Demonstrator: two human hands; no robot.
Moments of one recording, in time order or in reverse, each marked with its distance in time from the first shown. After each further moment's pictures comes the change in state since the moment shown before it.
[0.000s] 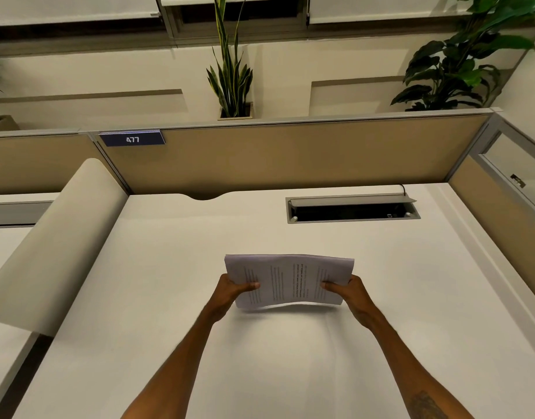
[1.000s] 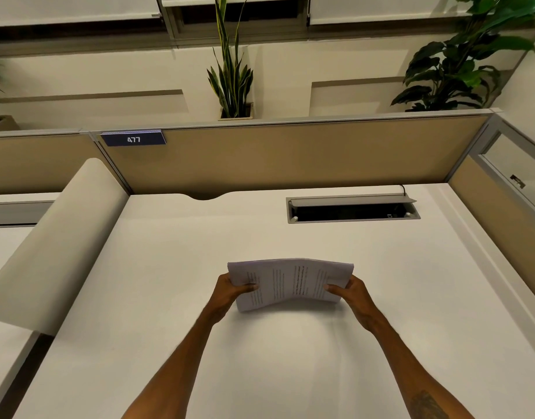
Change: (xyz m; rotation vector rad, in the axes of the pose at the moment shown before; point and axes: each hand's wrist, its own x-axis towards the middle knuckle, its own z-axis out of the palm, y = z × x) left_hand 0.002 -0.008 -0.004 0.016 0.040 0.040; right_hand -0.006 0.003 -0.002 0.000 0.023 -0.011
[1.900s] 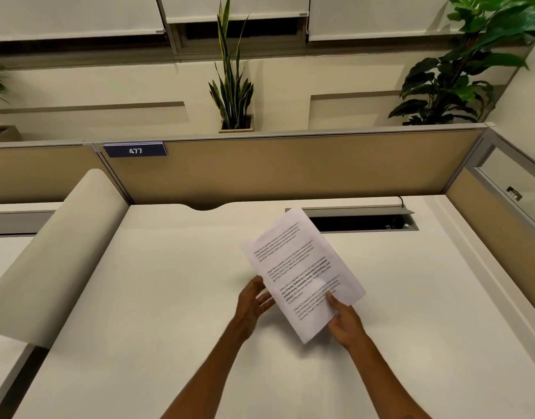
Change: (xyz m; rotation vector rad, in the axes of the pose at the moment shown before) left_hand 0.006 -0.002 0.067 -0.498 0.057 -0.164; right_hand -0.009 0.015 0.034 0.790 0.126 0.285
